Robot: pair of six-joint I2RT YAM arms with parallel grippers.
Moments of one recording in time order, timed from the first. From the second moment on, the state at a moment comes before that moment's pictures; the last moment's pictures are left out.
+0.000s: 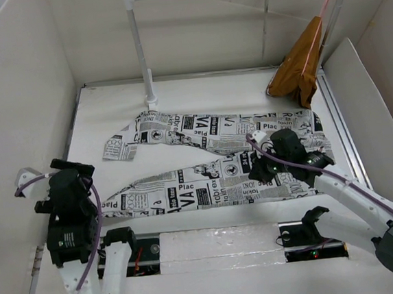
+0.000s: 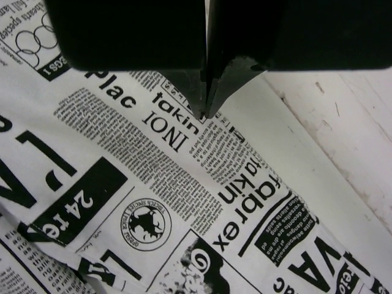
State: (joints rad) left arm 0.08 0.49 1.08 -1.05 -0.60 -0.84; right arm 0.52 0.95 0.68 -0.54 -0.40 0.01
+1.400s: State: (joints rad) left arm -0.32 1.36 0.72 -0.42 -0.18 -1.09; right arm 0.65 1.10 0.75 -0.44 -0.33 0.01
